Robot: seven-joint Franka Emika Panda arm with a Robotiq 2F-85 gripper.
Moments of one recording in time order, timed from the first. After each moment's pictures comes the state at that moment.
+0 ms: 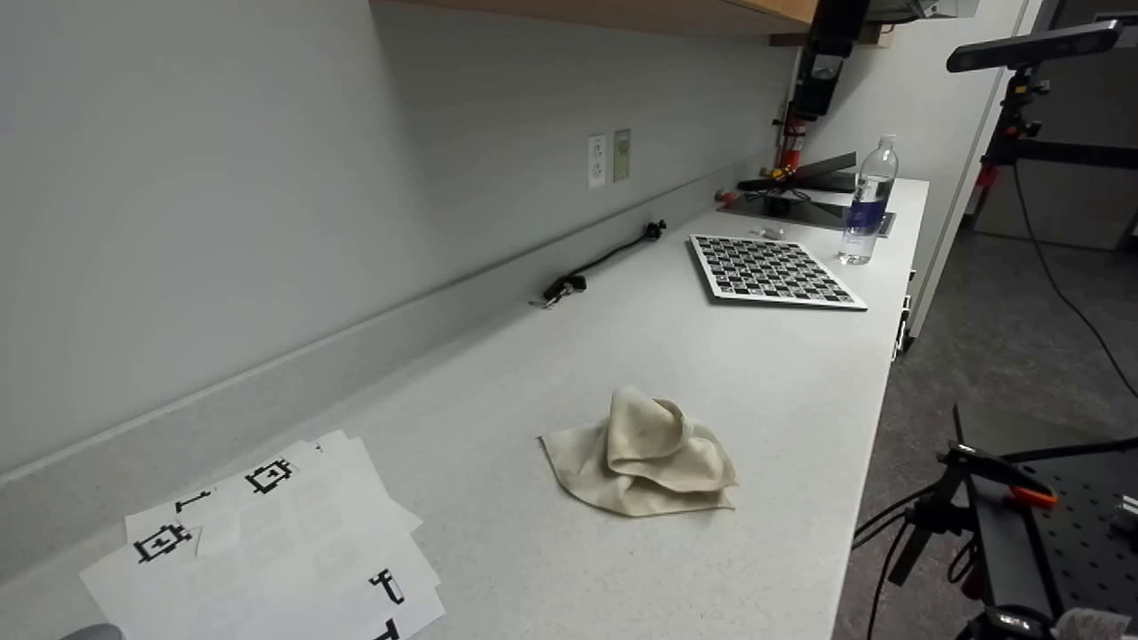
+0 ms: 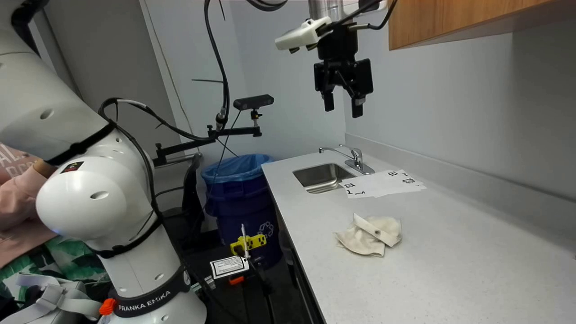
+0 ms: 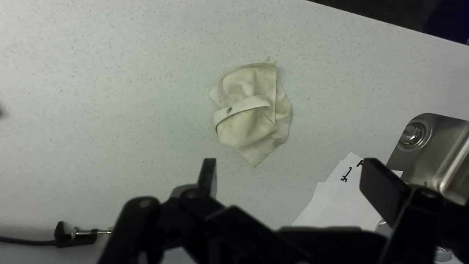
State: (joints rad) arm 0.05 -0.41 -0.08 -2.27 0.10 1.94 -0.20
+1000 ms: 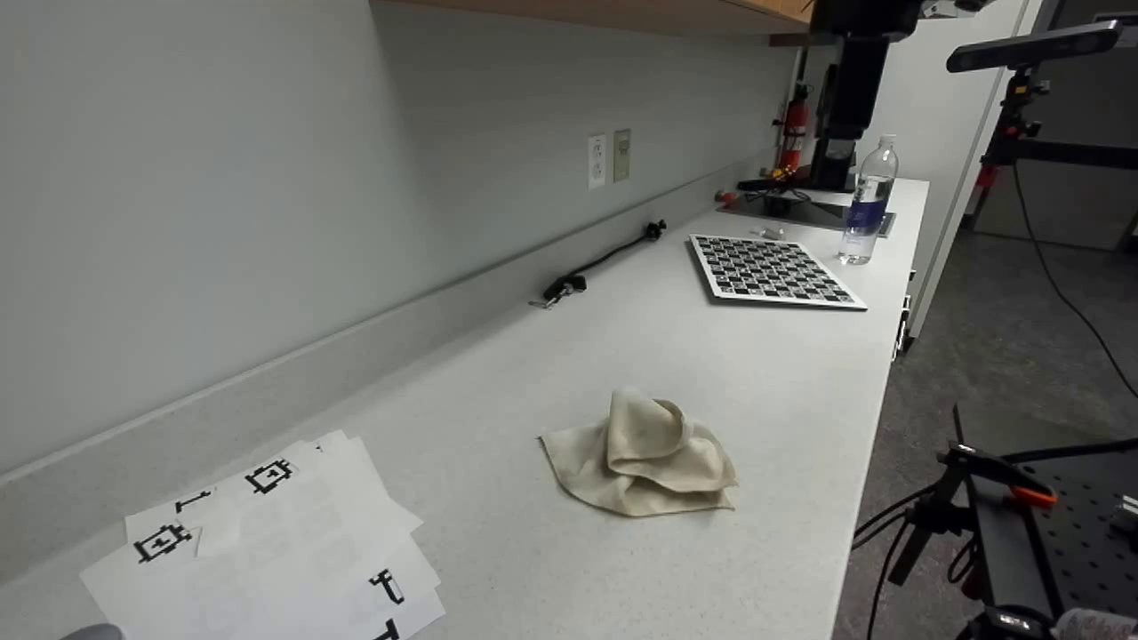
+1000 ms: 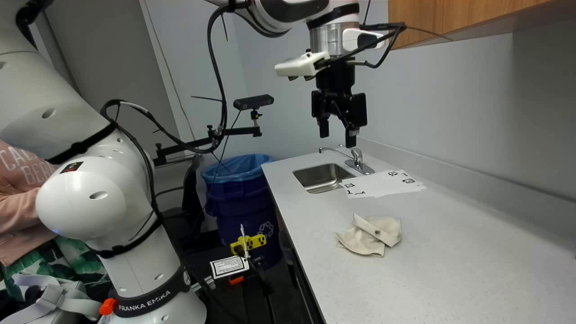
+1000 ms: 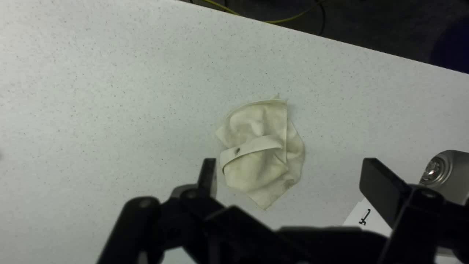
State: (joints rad) arm 0.04 -0.39 -0.08 -2.38 0.07 1.98 -0.19
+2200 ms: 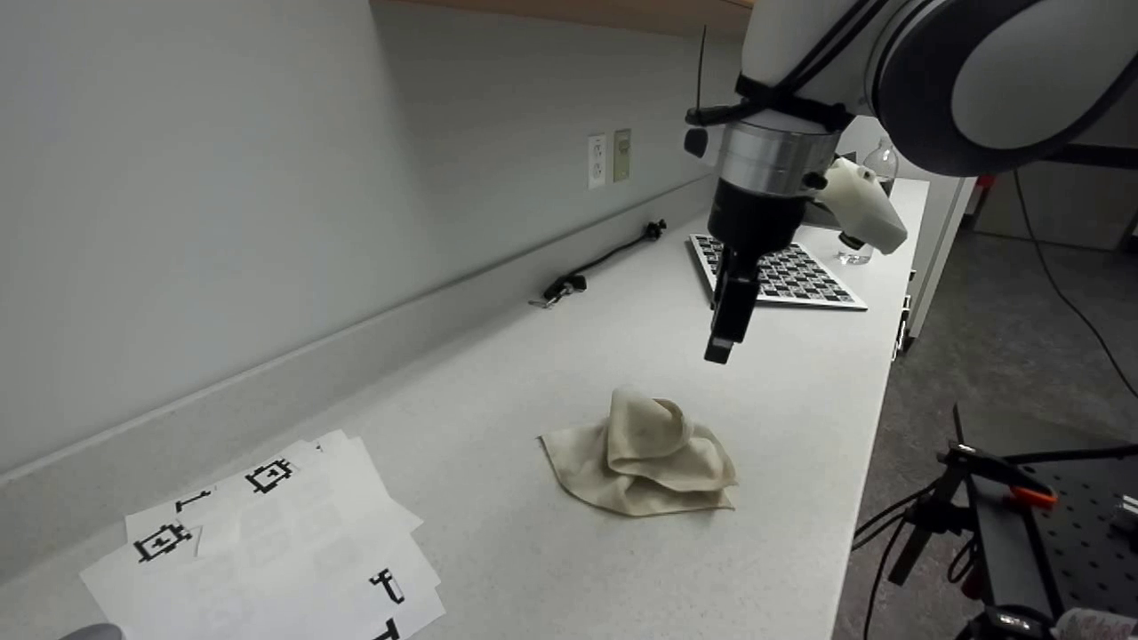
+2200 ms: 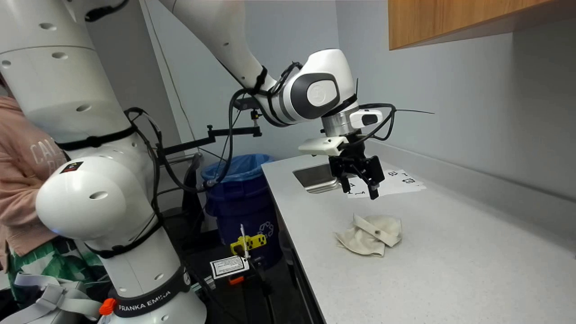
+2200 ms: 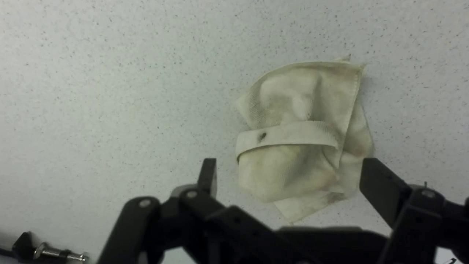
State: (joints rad) arm 0.04 -0.06 0.05 -2.51 -0.20 2.58 0.01
